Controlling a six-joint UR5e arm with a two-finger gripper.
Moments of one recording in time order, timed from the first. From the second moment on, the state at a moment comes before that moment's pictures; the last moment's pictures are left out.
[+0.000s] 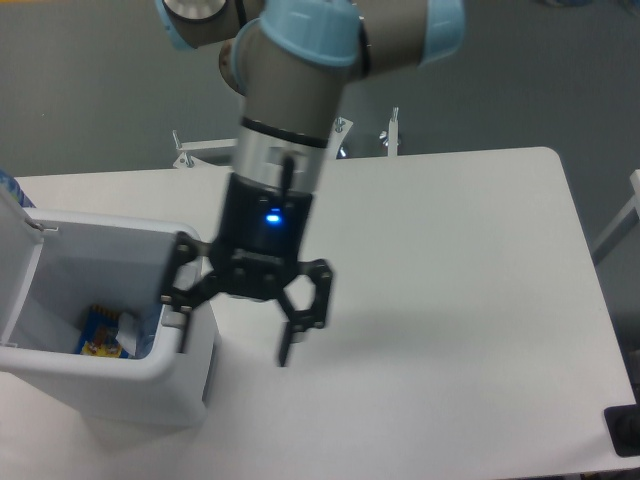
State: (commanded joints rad) arm 2.40 -1.90 -1.33 -0.80 1.10 0.12
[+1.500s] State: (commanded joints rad) arm 2.59 -1.97 -1.45 -1.09 1.54 1.05
